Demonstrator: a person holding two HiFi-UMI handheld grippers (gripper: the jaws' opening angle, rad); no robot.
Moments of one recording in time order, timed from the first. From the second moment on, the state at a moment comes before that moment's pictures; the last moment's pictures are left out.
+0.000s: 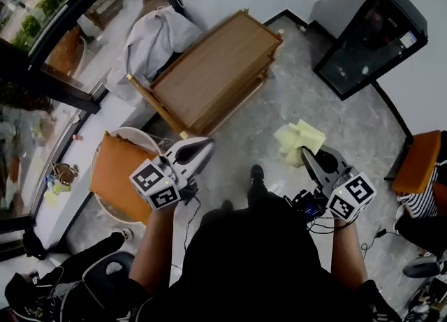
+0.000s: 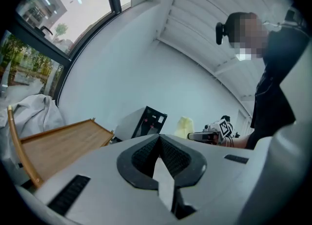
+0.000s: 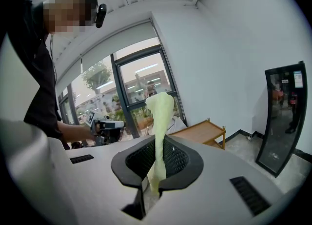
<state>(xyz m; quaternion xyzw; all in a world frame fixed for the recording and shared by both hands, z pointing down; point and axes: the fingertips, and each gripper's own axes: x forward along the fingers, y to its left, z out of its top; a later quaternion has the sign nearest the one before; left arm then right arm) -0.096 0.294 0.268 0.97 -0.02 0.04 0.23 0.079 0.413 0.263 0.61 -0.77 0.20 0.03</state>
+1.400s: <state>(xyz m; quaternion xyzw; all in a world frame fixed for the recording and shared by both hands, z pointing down) -0.016 0.090 0.283 0.95 -0.13 -0.01 0.30 0.136 0.099 0.261 0.49 -0.84 0.19 0.11</state>
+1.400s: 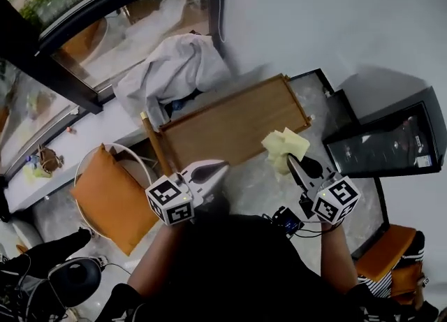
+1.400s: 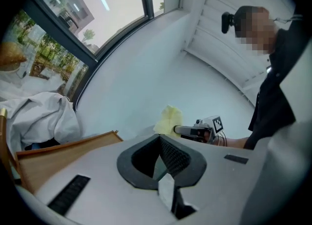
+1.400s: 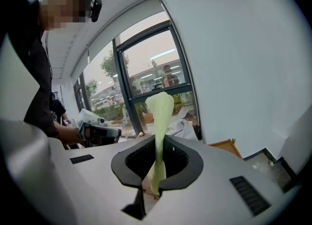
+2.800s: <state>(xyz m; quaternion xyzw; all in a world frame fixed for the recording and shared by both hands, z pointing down) -0.194 -0.014 0.401 0.73 -0.59 0.02 0.36 -0.132 -0.110 0.463 0.14 -0.93 0.24 0.23</state>
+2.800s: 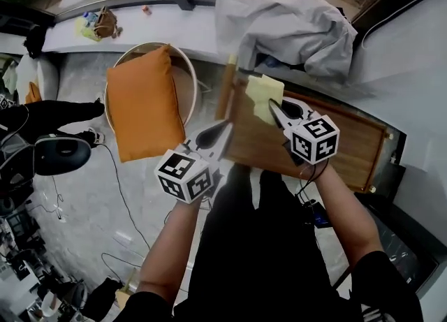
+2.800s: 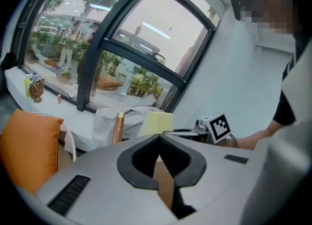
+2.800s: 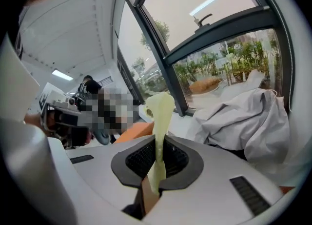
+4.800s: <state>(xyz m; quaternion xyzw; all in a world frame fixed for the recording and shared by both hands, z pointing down) -0.104 -0.073 0.482 0.73 -0.49 0.12 0.46 -0.093 -0.147 0.638 0.23 -0.85 0.28 0.38</state>
